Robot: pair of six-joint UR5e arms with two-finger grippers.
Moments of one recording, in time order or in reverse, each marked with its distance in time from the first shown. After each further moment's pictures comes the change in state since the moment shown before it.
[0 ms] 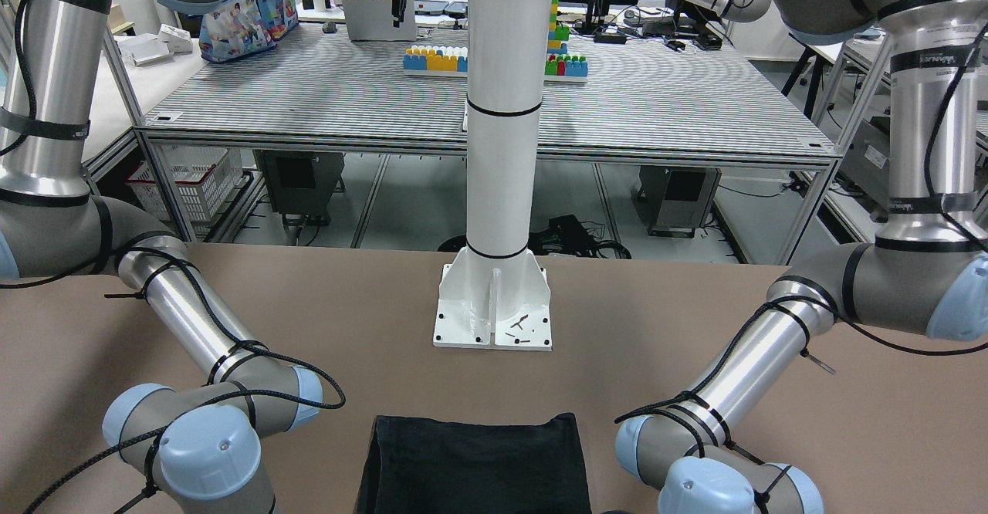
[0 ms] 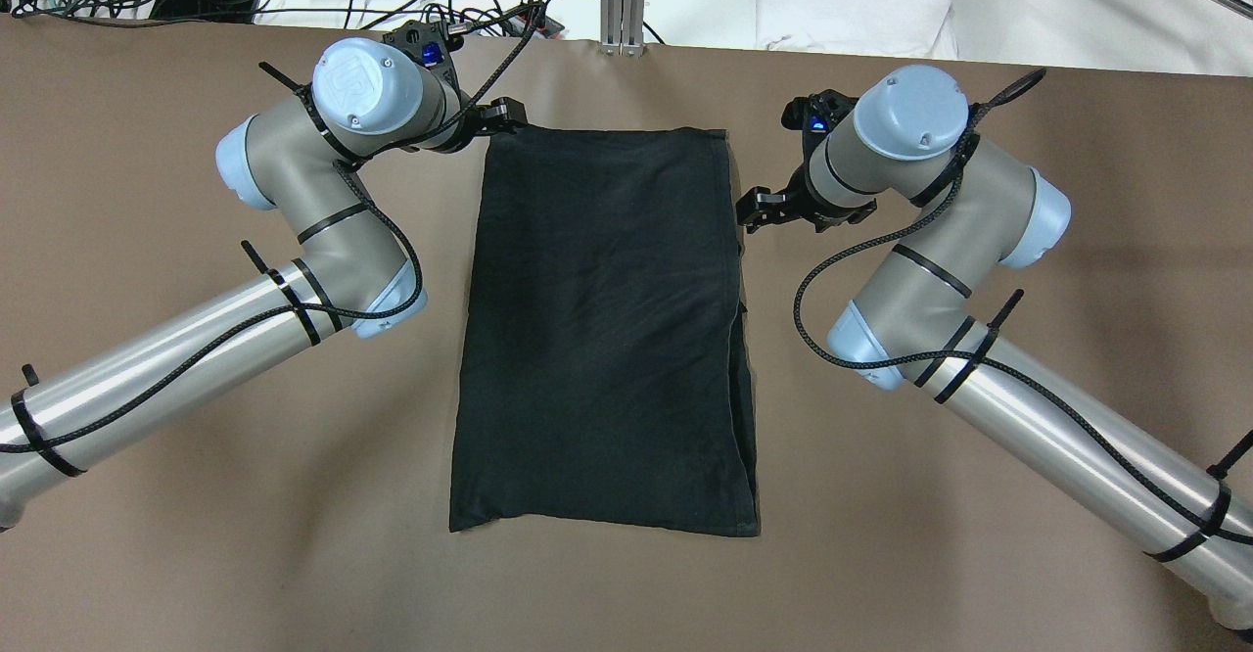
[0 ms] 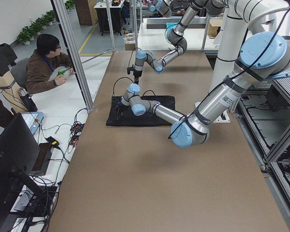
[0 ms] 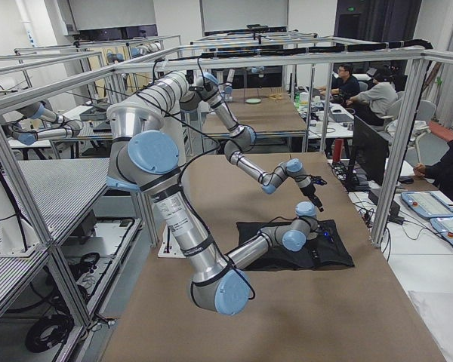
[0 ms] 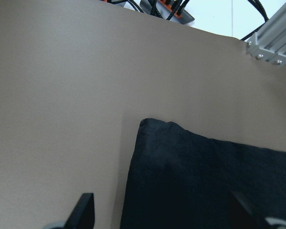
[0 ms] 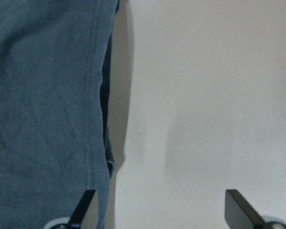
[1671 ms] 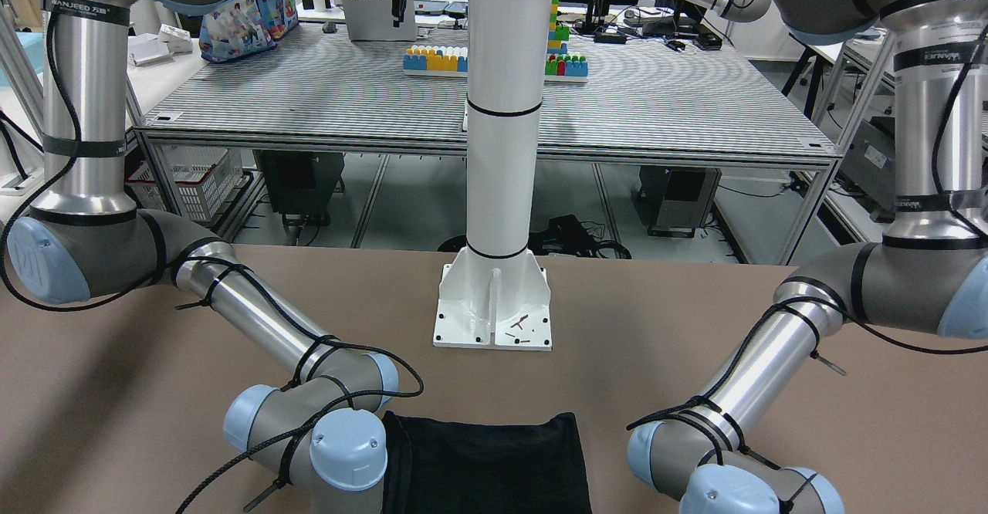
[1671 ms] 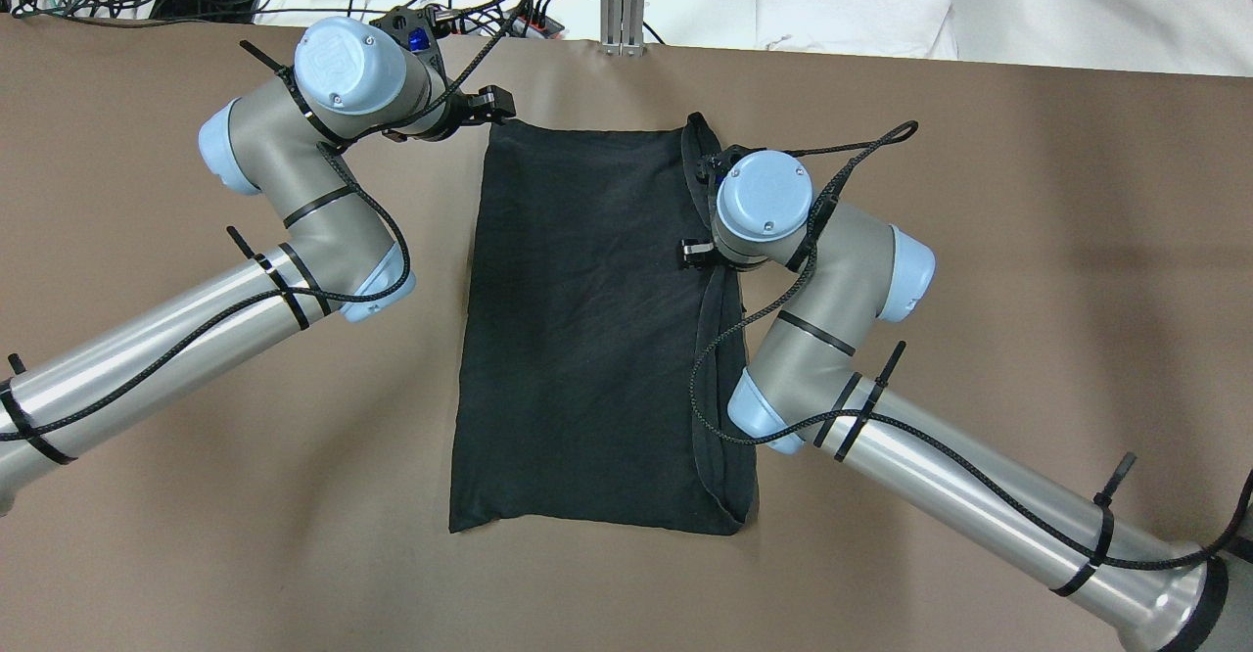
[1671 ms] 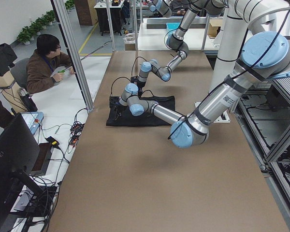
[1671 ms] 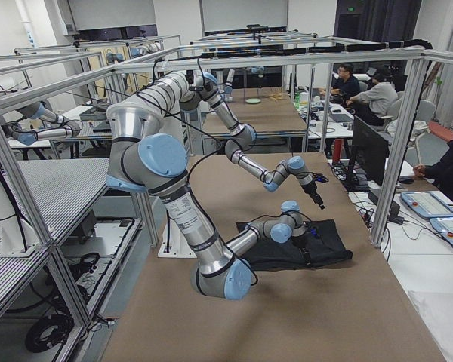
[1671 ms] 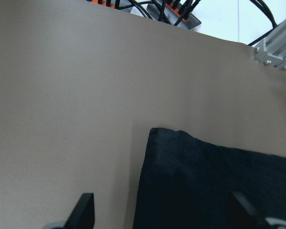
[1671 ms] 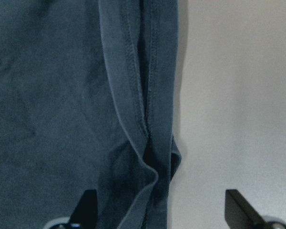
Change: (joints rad) left arm -0.028 0.002 0.002 0.007 -0.039 0.018; right arm -0.158 0.105 -0.097 -0.100 -0.280 -0.003
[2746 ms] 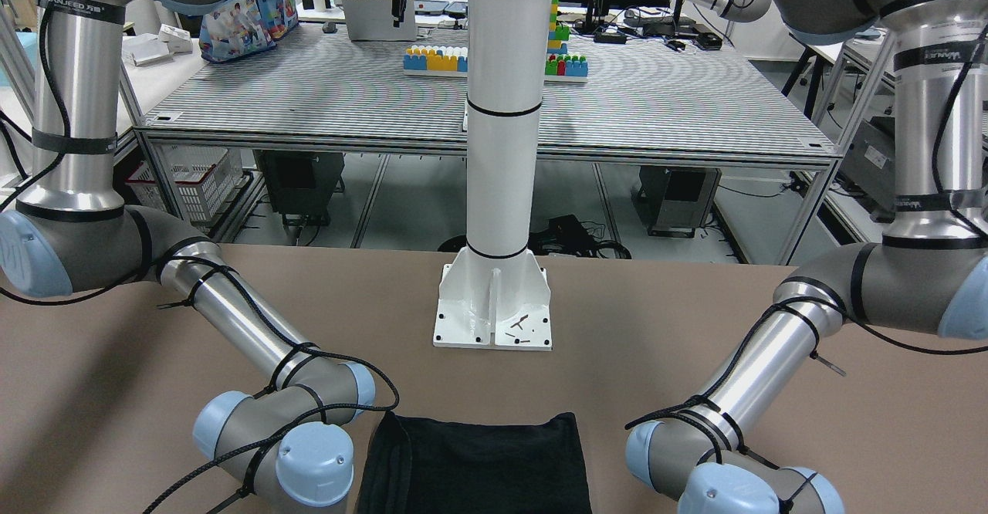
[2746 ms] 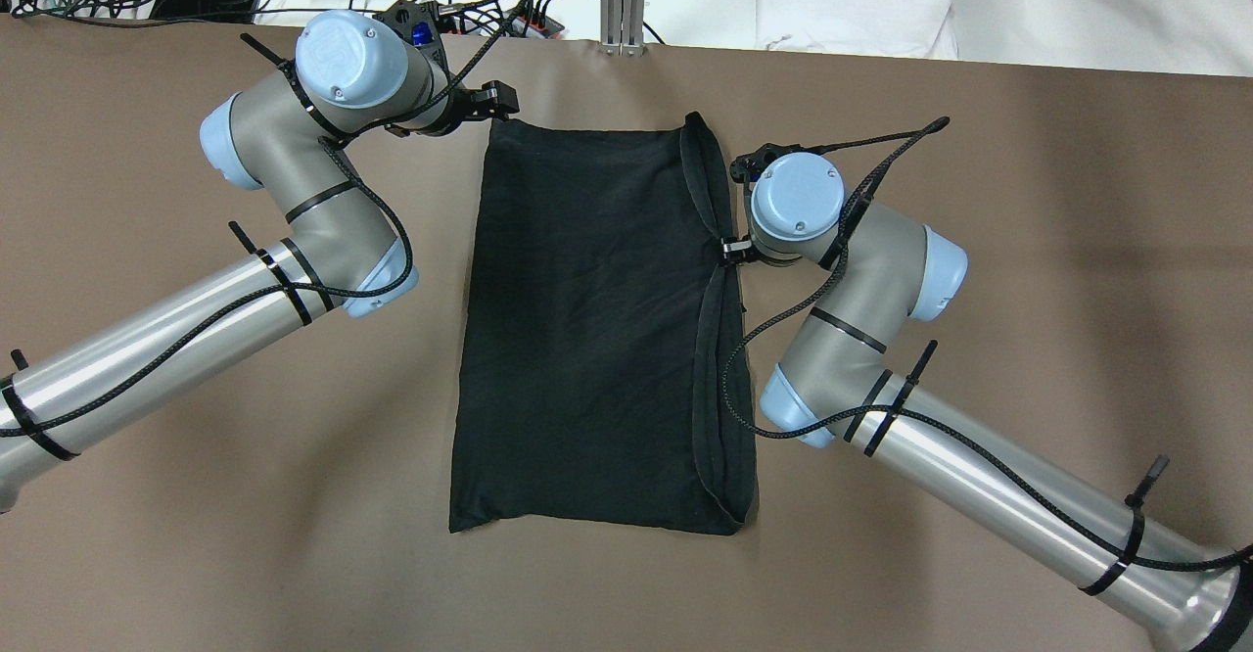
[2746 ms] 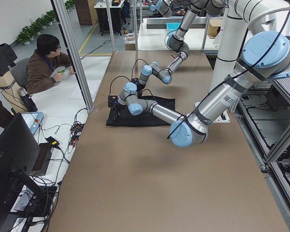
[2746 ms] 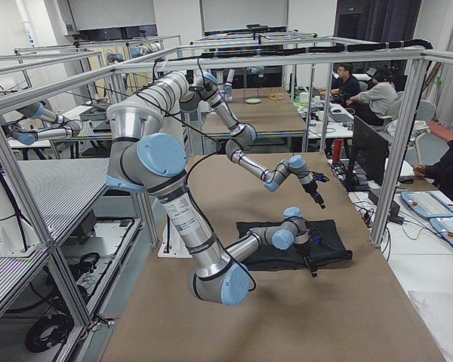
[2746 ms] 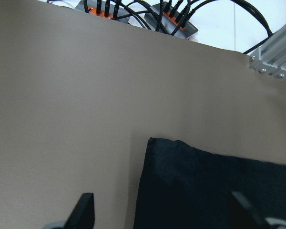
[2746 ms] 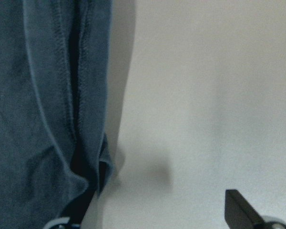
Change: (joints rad) left arm -0.003 -0.008 0.000 0.002 -0.004 0.011; right arm 0.028 -0.048 0.002 -0.013 -0.037 -0.069
